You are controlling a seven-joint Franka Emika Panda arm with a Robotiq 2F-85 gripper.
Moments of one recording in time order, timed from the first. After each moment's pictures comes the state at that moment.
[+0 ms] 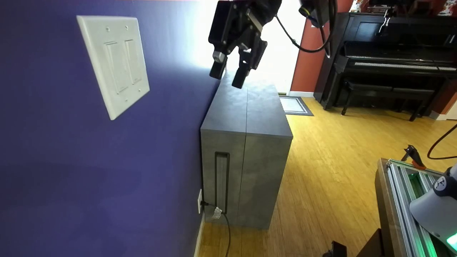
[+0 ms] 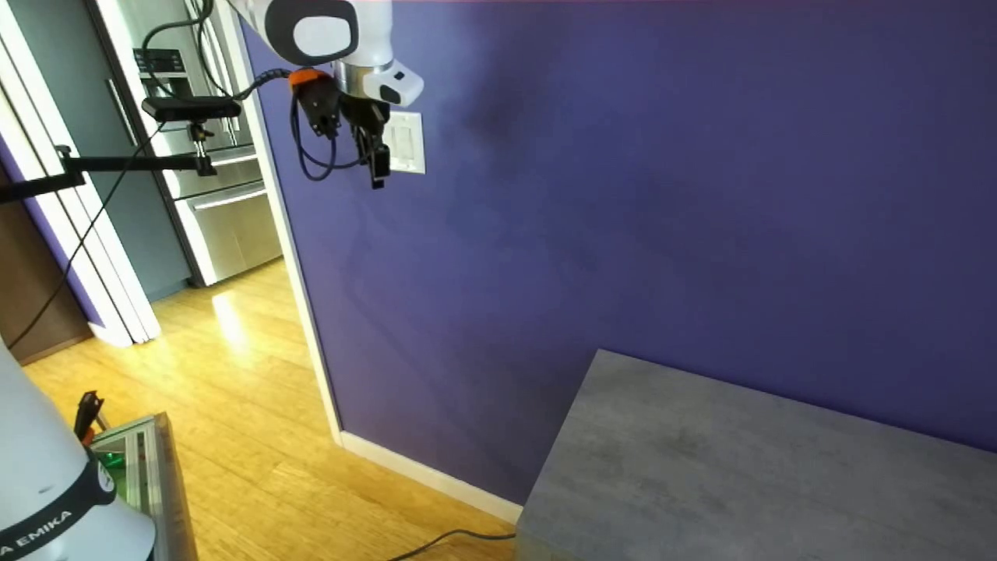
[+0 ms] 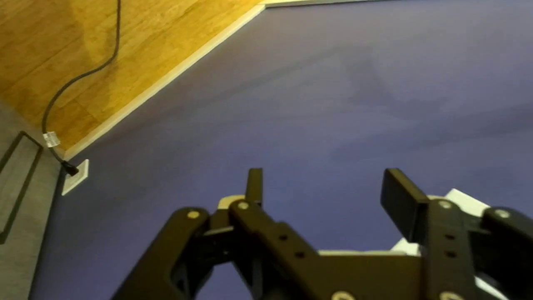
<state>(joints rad) 0.14 -0.17 0.15 -2.16 0.50 2.22 0.19</state>
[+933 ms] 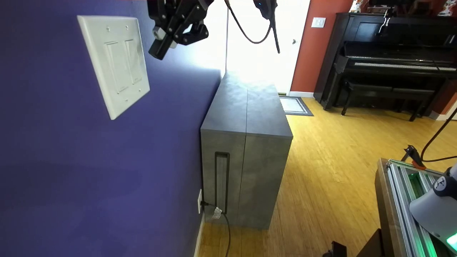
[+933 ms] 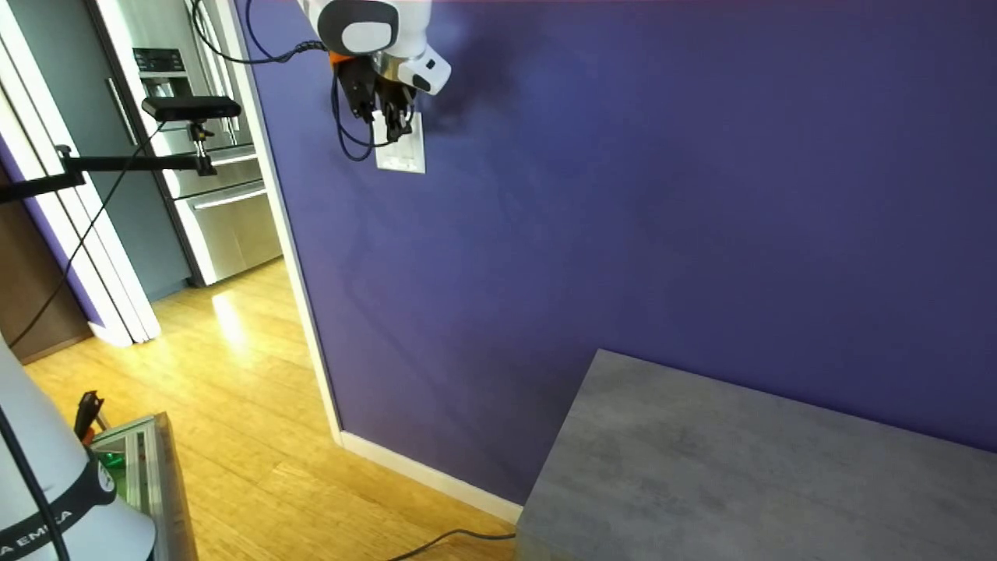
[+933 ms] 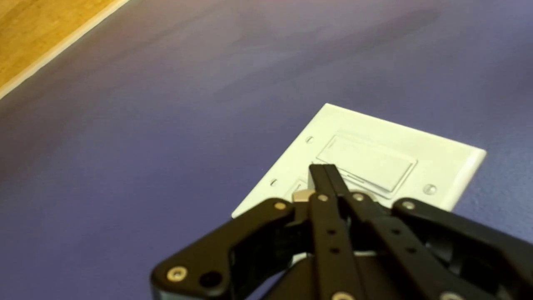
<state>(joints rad) 0.15 0.06 0.17 -1.87 0.71 2.24 0.13</state>
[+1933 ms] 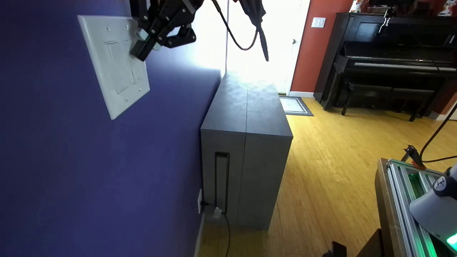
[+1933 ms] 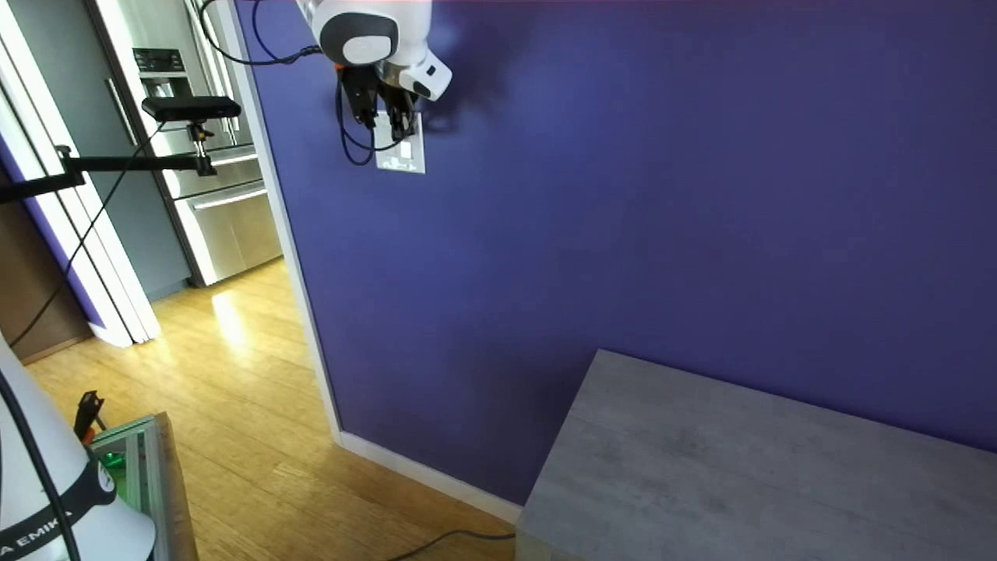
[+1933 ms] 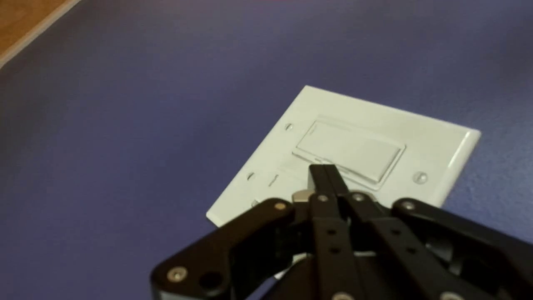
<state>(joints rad) 0.16 0.10 0.19 -1.85 0.76 2.31 0.13</state>
